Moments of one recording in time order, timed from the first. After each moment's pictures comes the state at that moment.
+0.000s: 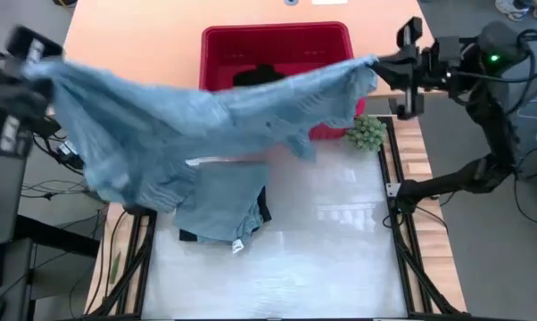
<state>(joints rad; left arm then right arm) -0.74 1.16 2.29 -0.38 -0.53 0.57 -0.55 1.23 2.04 -0.51 -0.52 -0.17</state>
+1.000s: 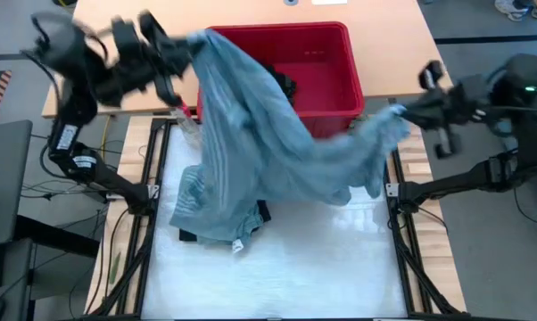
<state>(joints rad) 0.26 1.45 2.32 -0.52 -0.07 0.07 -0.22 1.07 1.99 -0.88 -0.27 -0.17</state>
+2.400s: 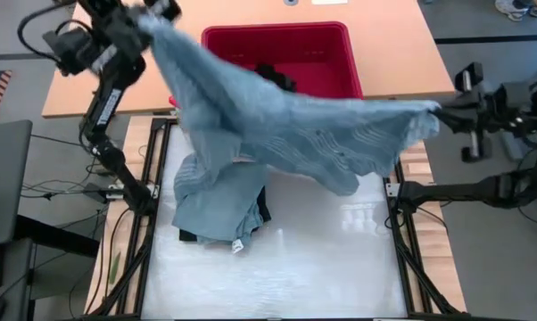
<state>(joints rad) 0.79 1.67 2.36 0.87 1.08 -1.36 -0.40 0.89 1.93 -0.89 -0.35 -0.16</state>
